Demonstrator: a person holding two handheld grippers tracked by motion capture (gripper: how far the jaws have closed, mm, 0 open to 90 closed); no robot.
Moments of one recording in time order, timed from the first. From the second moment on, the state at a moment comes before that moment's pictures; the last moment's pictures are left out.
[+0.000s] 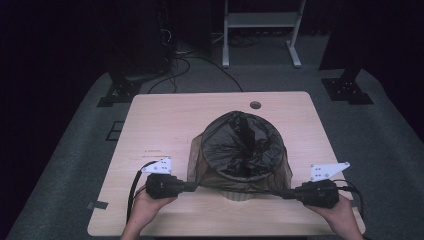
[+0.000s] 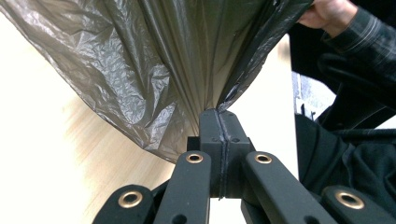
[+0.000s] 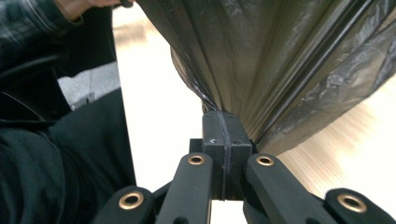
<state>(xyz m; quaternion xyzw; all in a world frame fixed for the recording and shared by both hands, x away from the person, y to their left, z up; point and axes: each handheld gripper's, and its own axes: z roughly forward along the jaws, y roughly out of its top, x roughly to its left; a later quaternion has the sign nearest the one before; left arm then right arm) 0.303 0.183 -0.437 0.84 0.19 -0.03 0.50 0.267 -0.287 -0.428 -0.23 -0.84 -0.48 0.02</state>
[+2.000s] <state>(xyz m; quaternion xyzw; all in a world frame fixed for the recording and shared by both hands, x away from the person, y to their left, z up) 0.347 0.165 -0.424 0.84 0.14 -0.03 0.52 0.319 -0.301 -0.405 -0.21 -0.82 -0.53 -0.05</state>
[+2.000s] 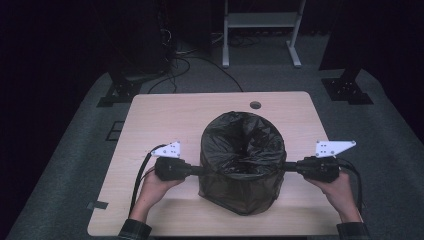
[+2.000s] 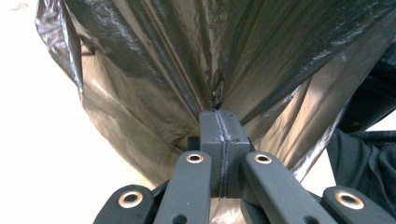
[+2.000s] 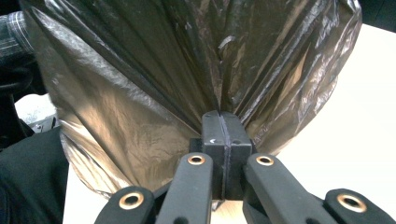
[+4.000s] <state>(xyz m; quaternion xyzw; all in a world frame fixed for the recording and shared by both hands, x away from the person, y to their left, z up) 0.335 0.158 -0.387 0.78 0.12 0.01 0.62 0.338 -0.242 -0.276 -0.14 -0.84 -0.51 -0.08</state>
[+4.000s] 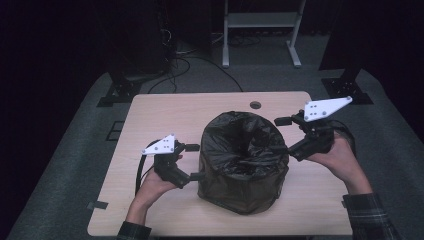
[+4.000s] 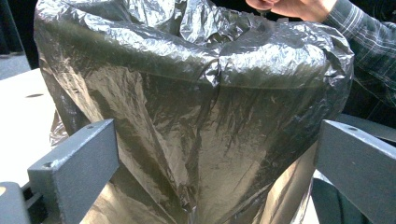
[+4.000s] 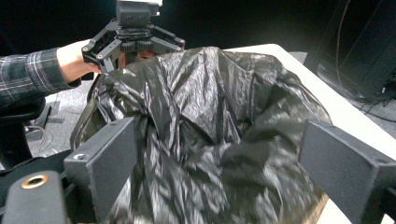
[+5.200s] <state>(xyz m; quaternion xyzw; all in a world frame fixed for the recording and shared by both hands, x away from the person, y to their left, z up) 0.334 0.143 -0.391 0.79 0.11 0.01 0.60 0.362 -0.171 -0.300 -0.12 -0.95 -0.29 -0.05</state>
